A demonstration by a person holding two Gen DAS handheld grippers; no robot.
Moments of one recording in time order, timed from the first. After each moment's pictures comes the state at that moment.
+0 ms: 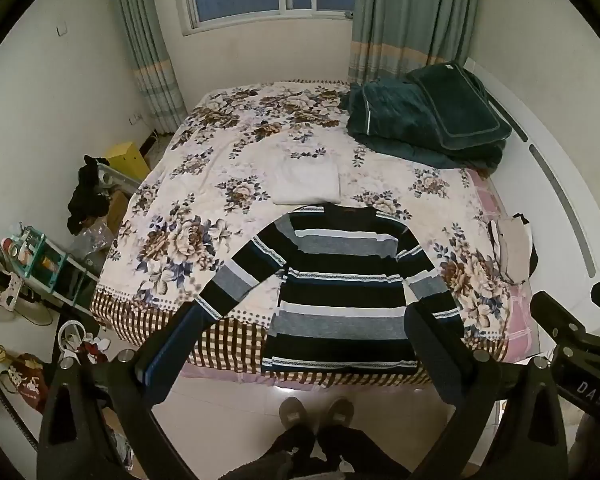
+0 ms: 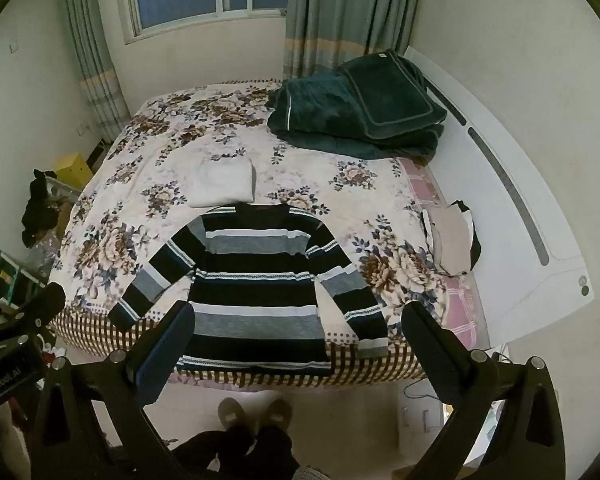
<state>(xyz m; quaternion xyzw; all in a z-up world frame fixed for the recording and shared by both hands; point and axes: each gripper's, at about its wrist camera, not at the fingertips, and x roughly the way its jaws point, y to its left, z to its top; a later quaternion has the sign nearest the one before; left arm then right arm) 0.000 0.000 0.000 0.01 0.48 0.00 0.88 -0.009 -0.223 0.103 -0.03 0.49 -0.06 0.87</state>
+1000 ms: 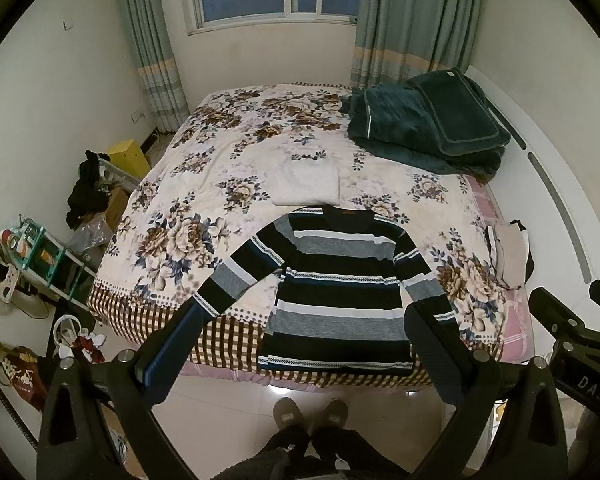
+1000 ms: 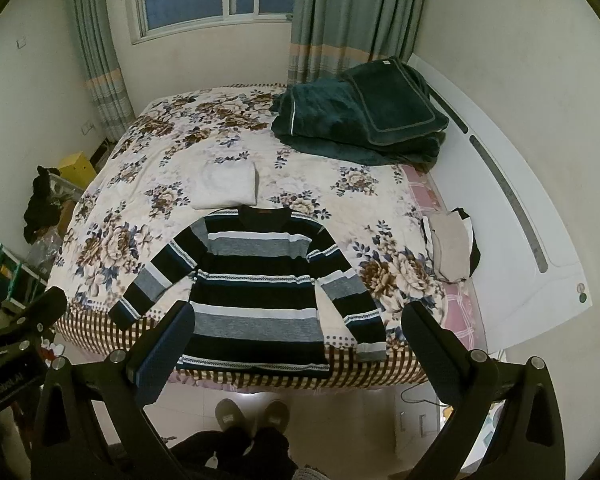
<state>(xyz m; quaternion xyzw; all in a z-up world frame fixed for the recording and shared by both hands) 0.001 -0.004 -0.001 0.00 0.48 -0.01 0.88 -0.008 -0.218 0.107 -0.03 0.49 -0.06 0.87</state>
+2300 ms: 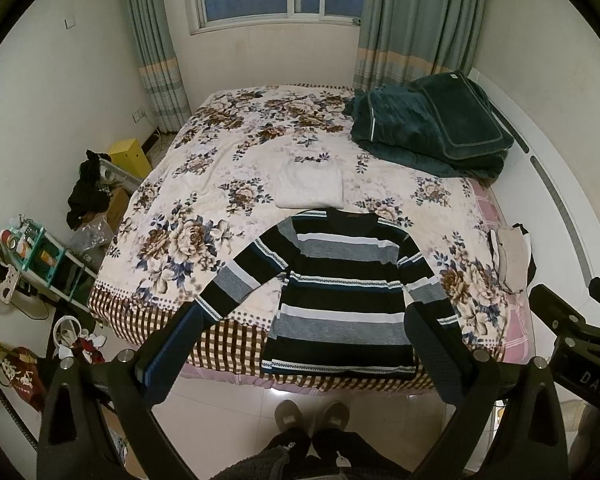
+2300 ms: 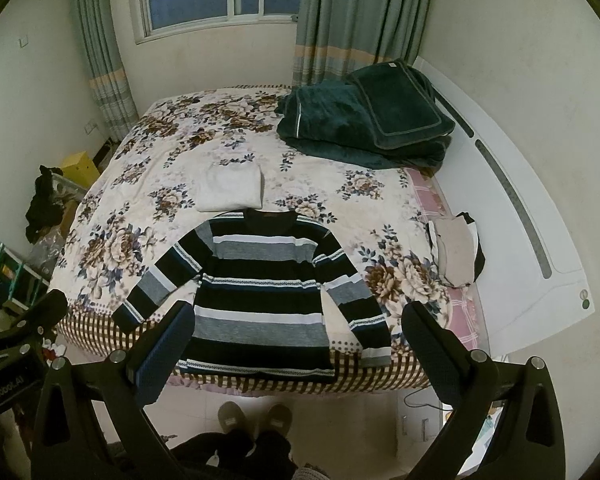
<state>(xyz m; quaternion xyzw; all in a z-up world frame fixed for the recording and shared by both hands) 0.005 -0.001 0.014 0.00 0.48 -0.01 0.88 -0.006 -0.212 0.110 -0.03 0.48 -0.06 0.87</state>
